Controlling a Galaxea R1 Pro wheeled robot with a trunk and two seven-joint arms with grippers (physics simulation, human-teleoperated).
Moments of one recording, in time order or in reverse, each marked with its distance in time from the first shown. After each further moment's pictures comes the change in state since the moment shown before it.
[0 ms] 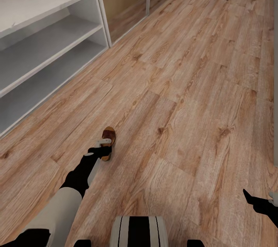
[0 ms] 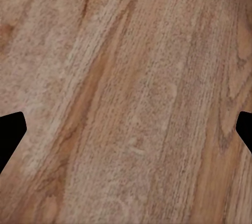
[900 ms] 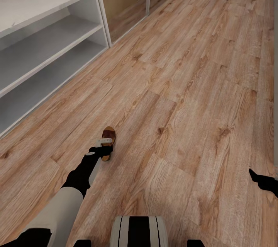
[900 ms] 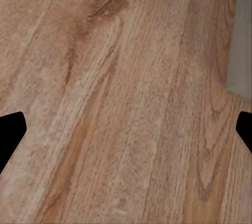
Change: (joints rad) left arm -0.003 -0.010 -0.004 0.000 0.001 0.000 0.008; right arm -0.128 -0.061 0.001 -0.083 0.008 0.134 -0.013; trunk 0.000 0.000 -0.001
